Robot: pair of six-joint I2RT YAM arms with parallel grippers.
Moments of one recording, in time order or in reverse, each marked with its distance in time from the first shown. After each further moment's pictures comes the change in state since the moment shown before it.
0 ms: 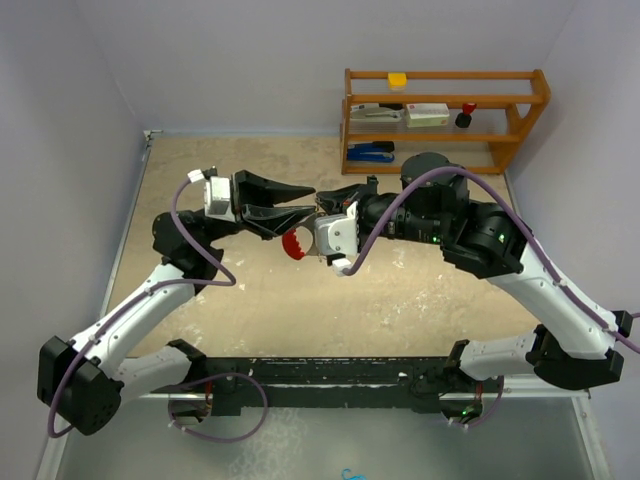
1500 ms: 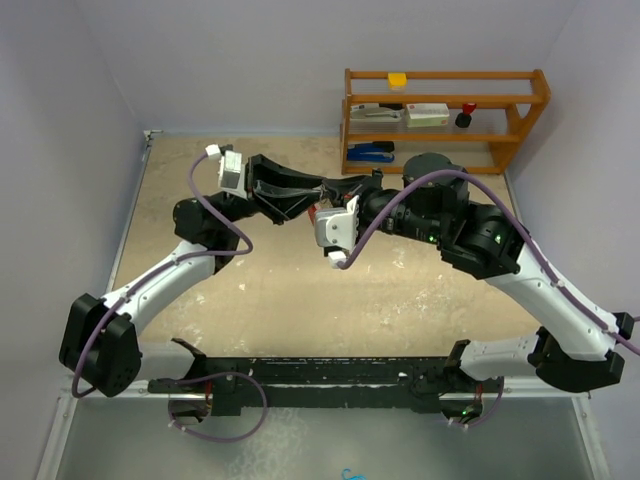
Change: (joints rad) left arm 0.009 0.233 0.063 0.274 0.023 -0.252; right arm -0.018 -0.014 -0.052 0.070 0.078 -0.038
